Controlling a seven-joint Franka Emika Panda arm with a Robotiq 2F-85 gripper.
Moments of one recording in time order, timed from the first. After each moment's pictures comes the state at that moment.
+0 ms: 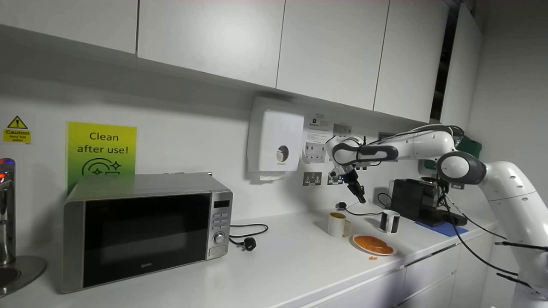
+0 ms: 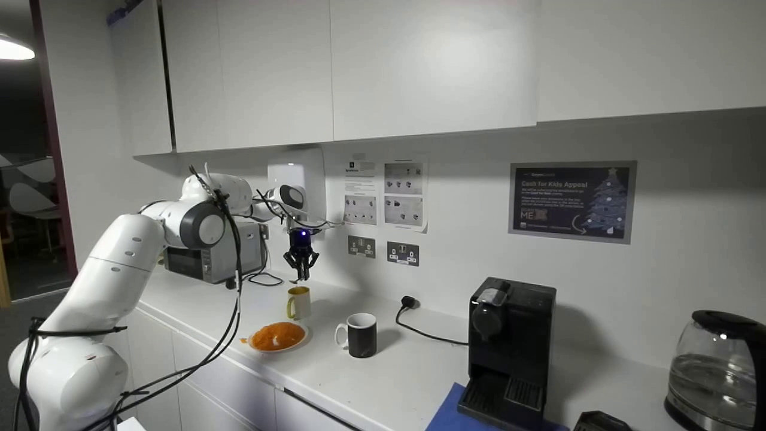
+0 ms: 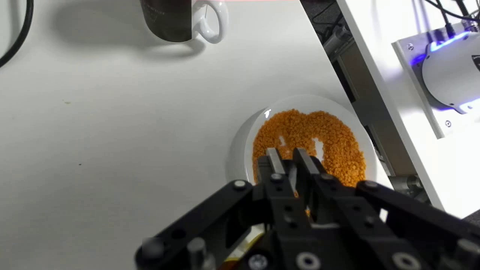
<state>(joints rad) 0.16 0.55 0.13 -1.18 -0.44 1.27 -1.01</state>
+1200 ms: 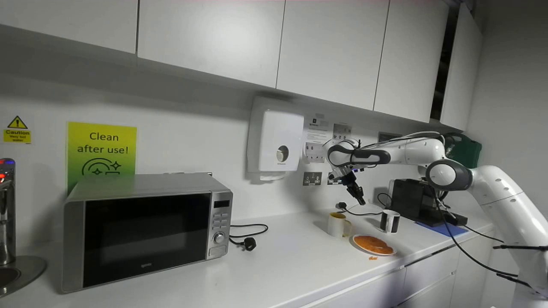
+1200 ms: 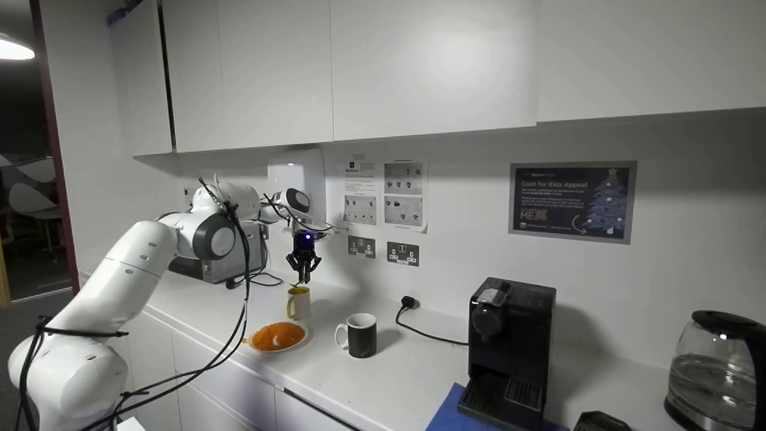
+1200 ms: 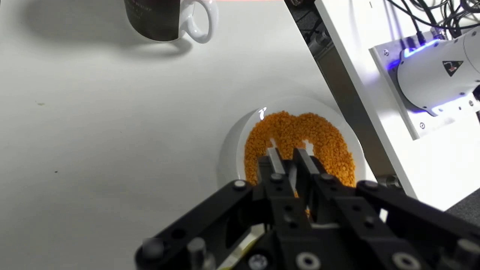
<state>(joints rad) 0.16 0.67 0.12 -1.00 -0.43 1.14 -1.05</state>
